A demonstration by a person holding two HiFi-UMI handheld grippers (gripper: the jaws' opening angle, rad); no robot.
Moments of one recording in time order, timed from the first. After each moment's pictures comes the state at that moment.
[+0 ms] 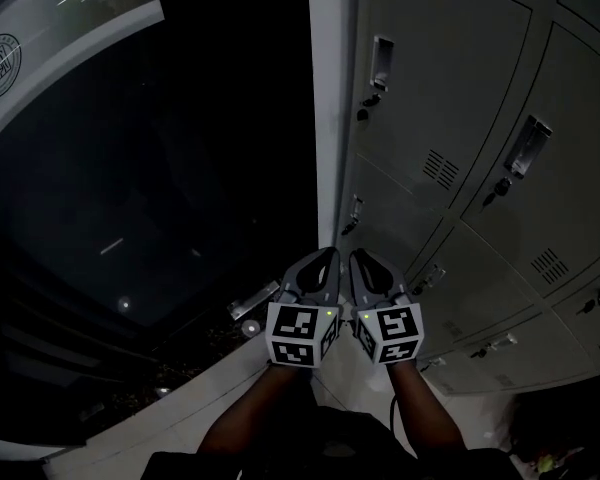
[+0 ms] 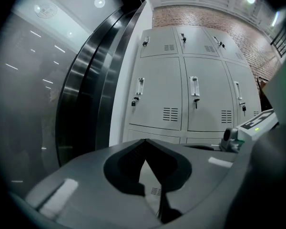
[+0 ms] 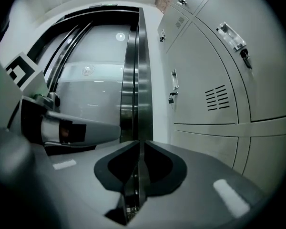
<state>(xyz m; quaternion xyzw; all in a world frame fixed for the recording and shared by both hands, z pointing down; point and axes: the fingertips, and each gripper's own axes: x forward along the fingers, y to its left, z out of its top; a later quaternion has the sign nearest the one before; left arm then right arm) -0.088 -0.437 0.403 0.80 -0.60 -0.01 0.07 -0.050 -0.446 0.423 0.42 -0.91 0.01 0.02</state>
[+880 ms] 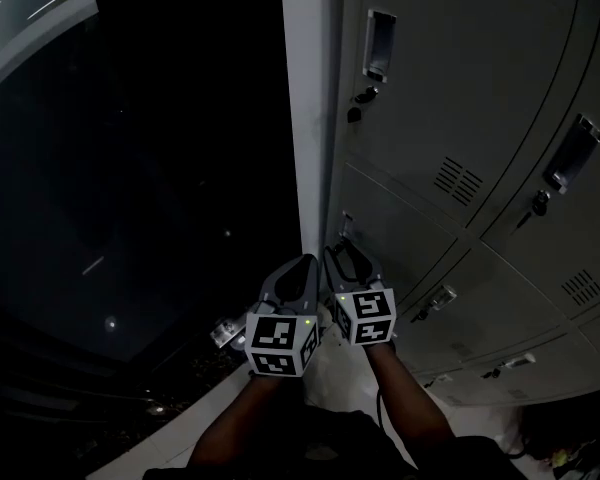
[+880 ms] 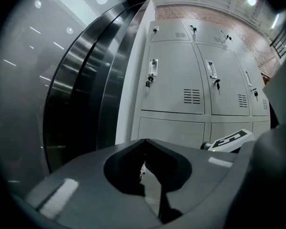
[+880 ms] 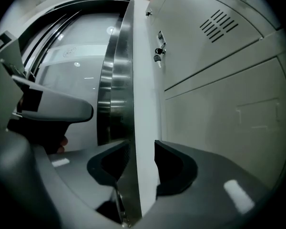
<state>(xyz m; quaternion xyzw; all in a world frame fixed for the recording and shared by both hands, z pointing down) -0.125 -0.537 0.478 0.81 -0.59 -0.01 0.07 -0.084 -0.590 0.531 0.46 -0.89 0.04 0.03</state>
